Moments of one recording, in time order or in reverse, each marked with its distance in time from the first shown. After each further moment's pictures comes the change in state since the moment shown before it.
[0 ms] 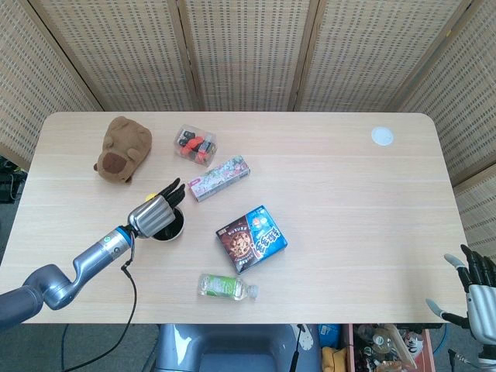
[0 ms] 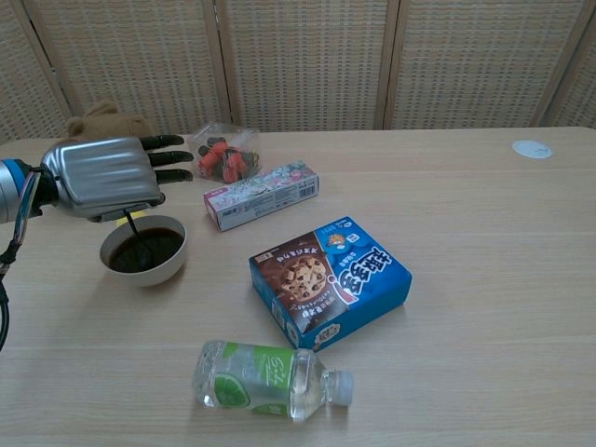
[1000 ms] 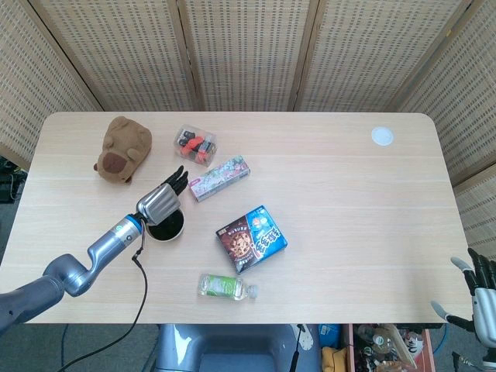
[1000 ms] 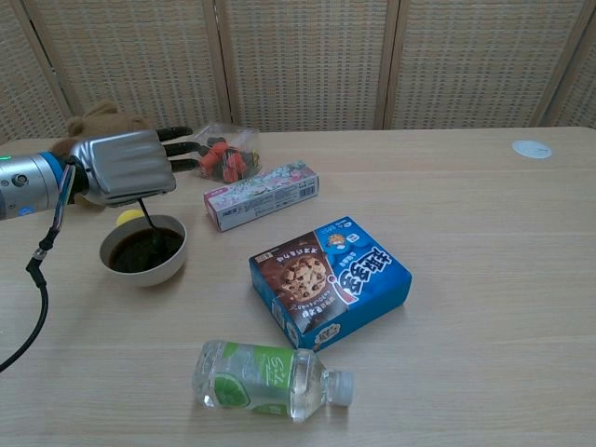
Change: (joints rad) left arm -0.057 -0.099 -0.002 0.165 -0.075 -0.031 0.047; right arm -0.017 0.001 0.005 0.003 0.022 -0.002 -0.002
